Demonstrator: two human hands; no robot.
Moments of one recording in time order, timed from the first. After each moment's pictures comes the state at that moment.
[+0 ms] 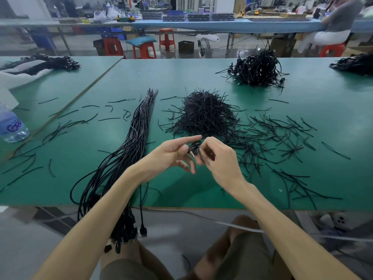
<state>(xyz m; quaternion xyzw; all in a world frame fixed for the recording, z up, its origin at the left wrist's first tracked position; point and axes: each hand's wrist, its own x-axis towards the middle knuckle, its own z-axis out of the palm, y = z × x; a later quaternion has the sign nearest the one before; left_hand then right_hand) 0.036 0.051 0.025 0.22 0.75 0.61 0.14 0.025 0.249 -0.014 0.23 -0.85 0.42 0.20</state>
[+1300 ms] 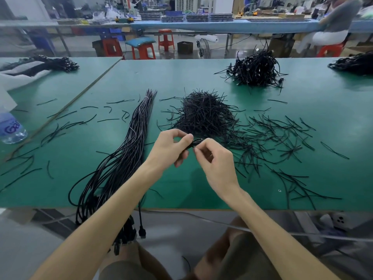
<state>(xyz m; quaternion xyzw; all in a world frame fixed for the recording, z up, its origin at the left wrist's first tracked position) 0.033 0.078 0.044 0.01 0.81 0.59 0.01 0.046 0.233 -0.003 0.17 -0.81 0.53 0.18</state>
